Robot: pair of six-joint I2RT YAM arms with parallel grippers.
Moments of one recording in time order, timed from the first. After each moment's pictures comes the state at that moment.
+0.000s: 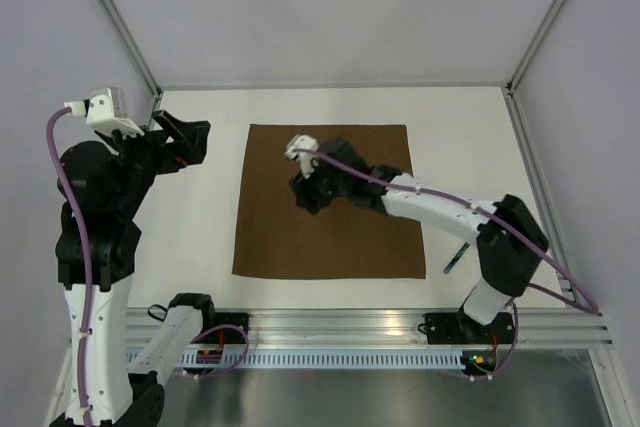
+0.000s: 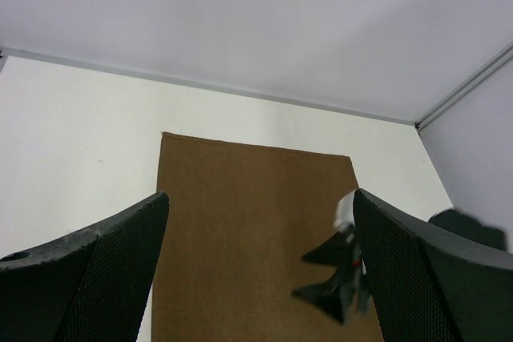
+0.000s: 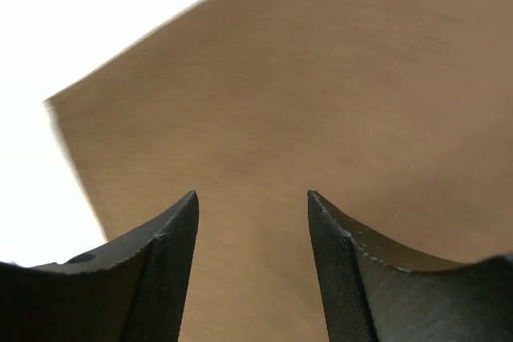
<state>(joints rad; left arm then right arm) -0.05 0.81 1.39 -0.66 0.12 -0.37 0.81 1.64 1.24 -0.22 -0.16 -0.03</state>
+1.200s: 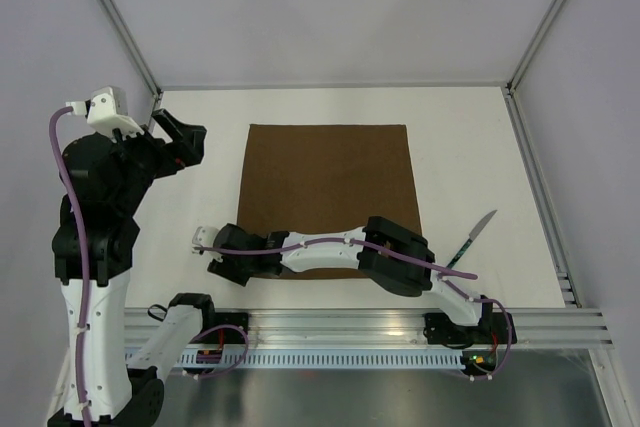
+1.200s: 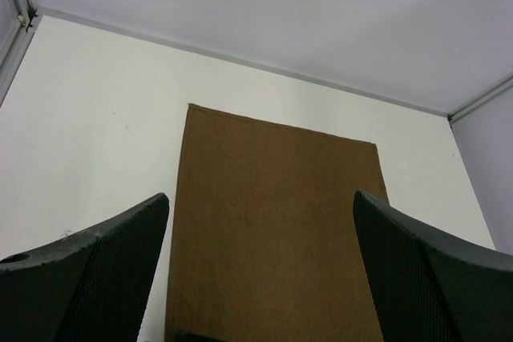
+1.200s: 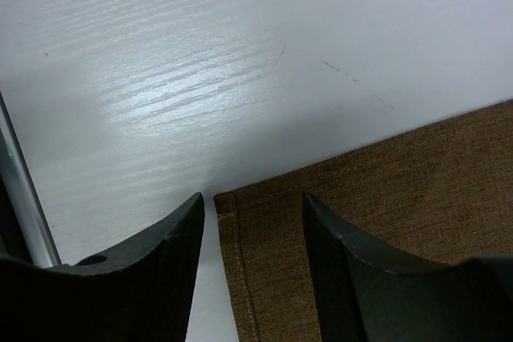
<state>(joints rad) -0.05 0.84 1.46 -0.78 0.05 -0.37 1.32 2.29 1.71 -0.20 0.07 -0.02</state>
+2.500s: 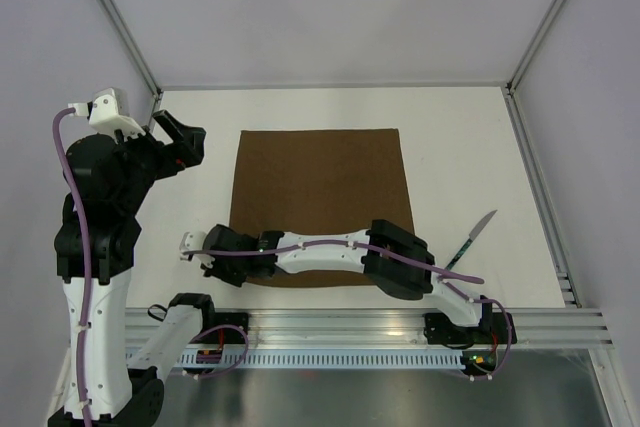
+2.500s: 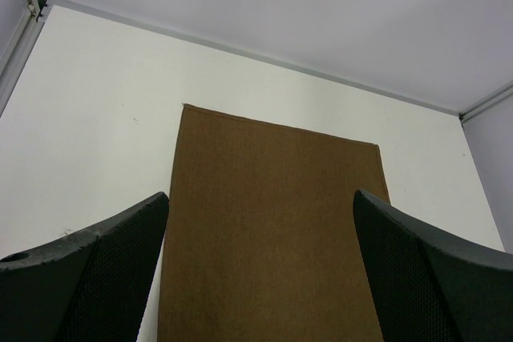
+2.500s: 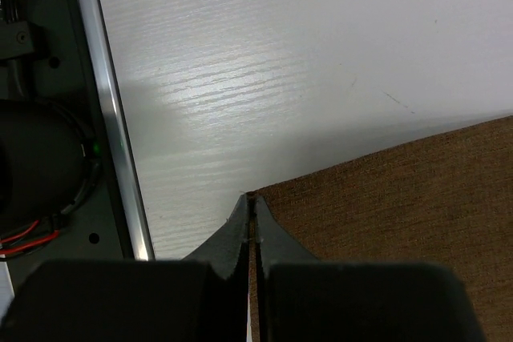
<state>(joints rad) -0.05 0.84 1.43 -0.79 0.03 -0.37 1.35 2.29 1.82 -0.32 -0.03 -0.01</state>
